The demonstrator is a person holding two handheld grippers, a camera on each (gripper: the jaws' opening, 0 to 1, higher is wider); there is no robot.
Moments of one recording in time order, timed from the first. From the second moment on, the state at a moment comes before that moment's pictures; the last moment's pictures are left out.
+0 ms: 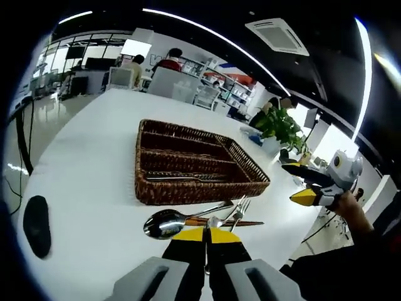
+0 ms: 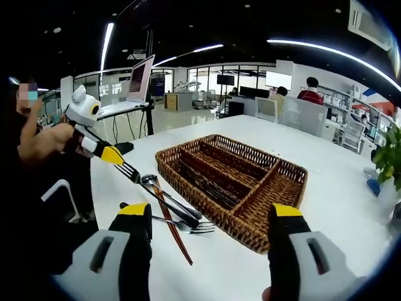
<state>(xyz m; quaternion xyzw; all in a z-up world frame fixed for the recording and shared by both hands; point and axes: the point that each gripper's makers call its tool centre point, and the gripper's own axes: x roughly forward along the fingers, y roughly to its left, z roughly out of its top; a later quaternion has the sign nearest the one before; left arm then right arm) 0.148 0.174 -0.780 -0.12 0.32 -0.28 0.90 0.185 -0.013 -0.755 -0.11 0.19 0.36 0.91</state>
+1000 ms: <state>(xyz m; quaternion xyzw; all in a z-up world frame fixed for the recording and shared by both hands) 0.162 0.170 -0.768 -0.09 0.35 -0.28 0.89 0.177 0.095 -0.798 -0.24 0.16 0.54 0.79</state>
